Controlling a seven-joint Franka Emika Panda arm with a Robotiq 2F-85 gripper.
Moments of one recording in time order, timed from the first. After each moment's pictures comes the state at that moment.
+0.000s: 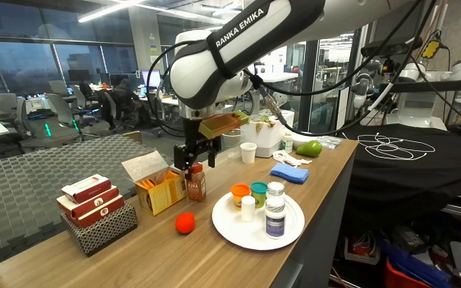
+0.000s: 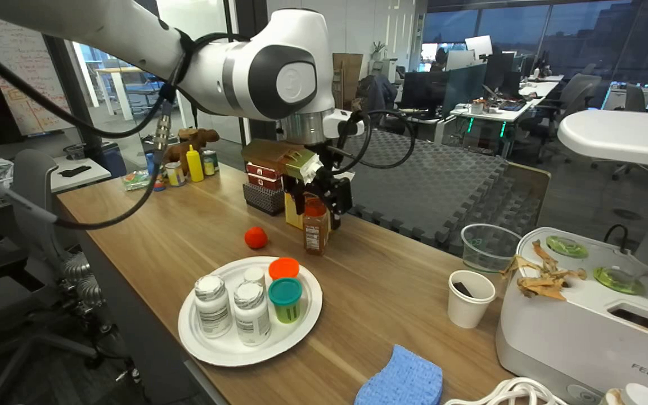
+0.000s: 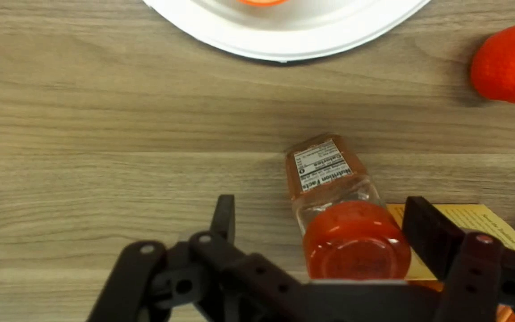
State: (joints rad) arm 0.08 0.85 -0.02 -1.20 -0.04 2.14 0.07
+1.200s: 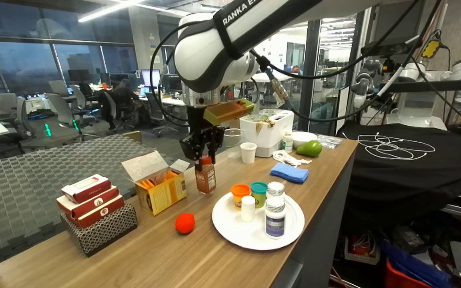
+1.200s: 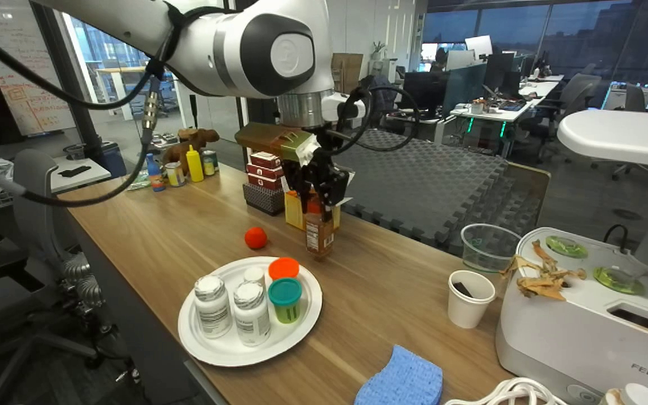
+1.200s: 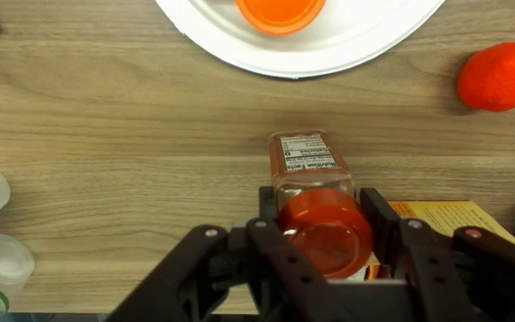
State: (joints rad) arm 0.08 0.76 -0.03 -1.27 -0.05 2.11 0.07
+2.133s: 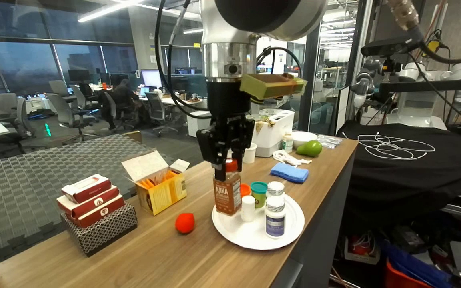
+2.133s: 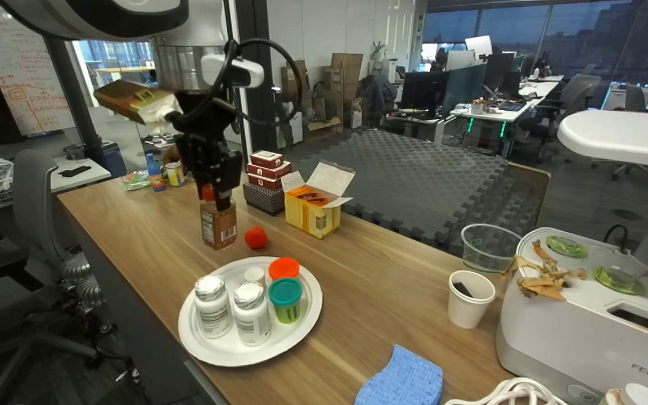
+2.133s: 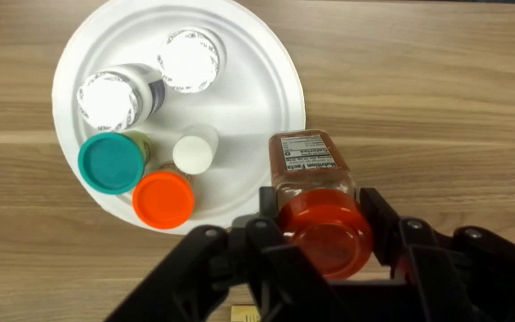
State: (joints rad) arm 0.11 0.28 0.07 -1.89 0.01 2.19 0.13
